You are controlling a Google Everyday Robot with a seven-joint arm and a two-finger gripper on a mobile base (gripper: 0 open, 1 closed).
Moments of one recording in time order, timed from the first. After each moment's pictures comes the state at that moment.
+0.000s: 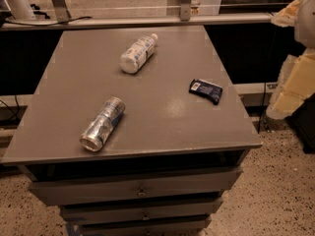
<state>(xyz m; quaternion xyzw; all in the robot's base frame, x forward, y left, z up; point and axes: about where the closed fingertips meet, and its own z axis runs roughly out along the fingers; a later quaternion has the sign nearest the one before) 0.433 -0.203 1.018 -0.60 0.77 -0.08 0.21</state>
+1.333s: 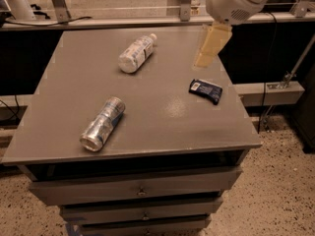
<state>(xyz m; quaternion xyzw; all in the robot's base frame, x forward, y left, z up) 0.572 -0.088 1.022 -0.70 0.60 -0.08 0.37</state>
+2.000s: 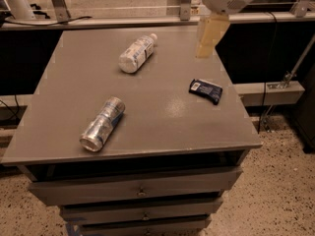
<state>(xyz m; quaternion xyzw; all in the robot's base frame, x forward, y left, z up) 0.588 -0.084 1.033 -0.73 0.57 -0.12 0.35</state>
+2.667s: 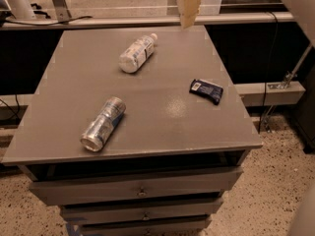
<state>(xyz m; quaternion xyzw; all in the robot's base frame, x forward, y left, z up) 0.698 -0.047 1.047 -0.82 0.42 -0.24 0.31</state>
